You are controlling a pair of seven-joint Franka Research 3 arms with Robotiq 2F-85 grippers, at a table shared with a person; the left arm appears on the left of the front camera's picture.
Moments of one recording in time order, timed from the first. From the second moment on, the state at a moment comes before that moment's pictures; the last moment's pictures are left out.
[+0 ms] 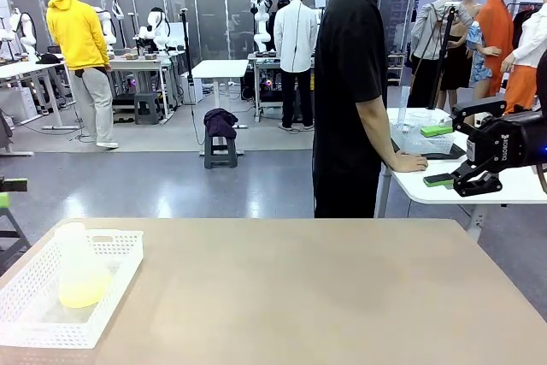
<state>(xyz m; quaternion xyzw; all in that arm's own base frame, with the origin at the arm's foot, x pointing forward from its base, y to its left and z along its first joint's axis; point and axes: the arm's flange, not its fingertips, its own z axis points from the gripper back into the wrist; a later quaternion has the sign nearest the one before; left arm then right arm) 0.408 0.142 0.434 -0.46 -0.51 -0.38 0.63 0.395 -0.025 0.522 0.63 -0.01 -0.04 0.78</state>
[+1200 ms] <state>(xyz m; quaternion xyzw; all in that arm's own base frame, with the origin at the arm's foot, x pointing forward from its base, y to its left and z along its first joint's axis) 0.431 -0.018 0.480 -0.72 -0.13 -0.09 0.67 0.395 -0.025 0.522 0.63 -0.01 -0.04 0.78</state>
